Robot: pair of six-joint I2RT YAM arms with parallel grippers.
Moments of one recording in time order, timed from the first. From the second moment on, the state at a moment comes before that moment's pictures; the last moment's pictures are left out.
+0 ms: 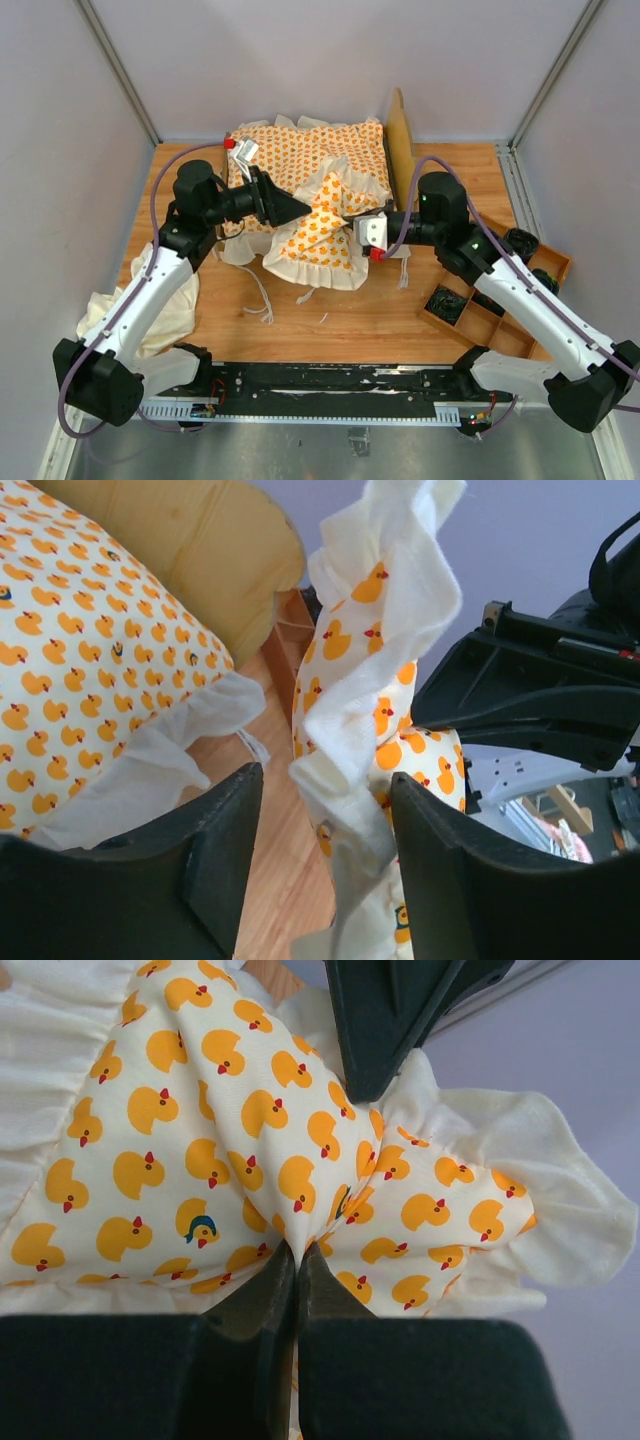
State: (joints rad) left arm -0.33 1.13 1.02 0.03 0.78 -0.58; right arm 0.66 1.11 1.15 -0.34 -0.67 -1.04
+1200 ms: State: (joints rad) left arm -0.38 1.24 0.74 0.41 0.43 -0.67; right arm 0.70 1.26 1.07 -0.11 0.09 0.49
